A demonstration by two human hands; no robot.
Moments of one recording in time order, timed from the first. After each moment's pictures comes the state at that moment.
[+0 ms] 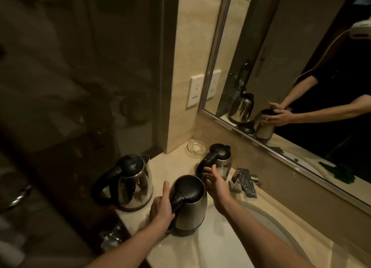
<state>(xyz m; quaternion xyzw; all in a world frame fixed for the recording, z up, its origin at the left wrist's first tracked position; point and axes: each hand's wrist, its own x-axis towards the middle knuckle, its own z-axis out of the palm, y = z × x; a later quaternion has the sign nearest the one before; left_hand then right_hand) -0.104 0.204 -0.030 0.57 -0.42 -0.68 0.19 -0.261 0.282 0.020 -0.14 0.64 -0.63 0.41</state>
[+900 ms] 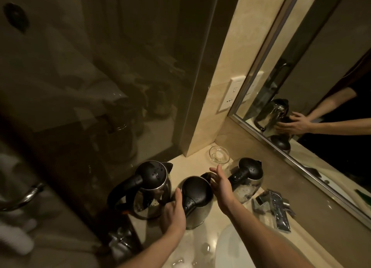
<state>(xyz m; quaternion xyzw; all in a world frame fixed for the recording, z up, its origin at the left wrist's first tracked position) -0.115 0.153 -0.057 0.61 -0.42 -0.63 0.25 -0.274 0.172 -0.018 -0.14 0.68 -0.58 0.42</state>
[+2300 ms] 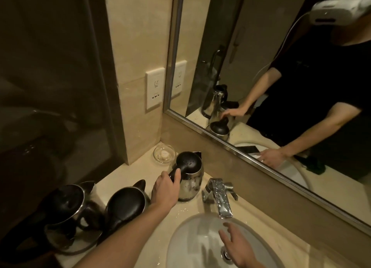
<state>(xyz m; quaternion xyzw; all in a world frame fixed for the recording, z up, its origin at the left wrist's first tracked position) -0.294 0.167 -0.033 0.46 -0.80 -0.37 0.10 -0.377 0.433 -0.119 -0.21 0.93 -0.20 0.24</state>
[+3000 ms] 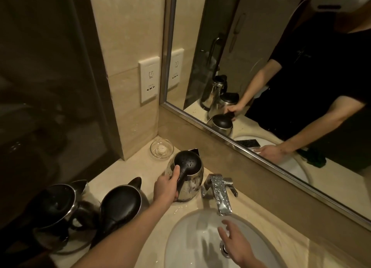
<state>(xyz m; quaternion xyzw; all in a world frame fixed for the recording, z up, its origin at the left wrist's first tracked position) -0.305 0.169 -0.048 0.46 -0.63 -0.61 0.14 -0.380 0.432 -0.129 -0.18 0.93 -0.20 0.27</state>
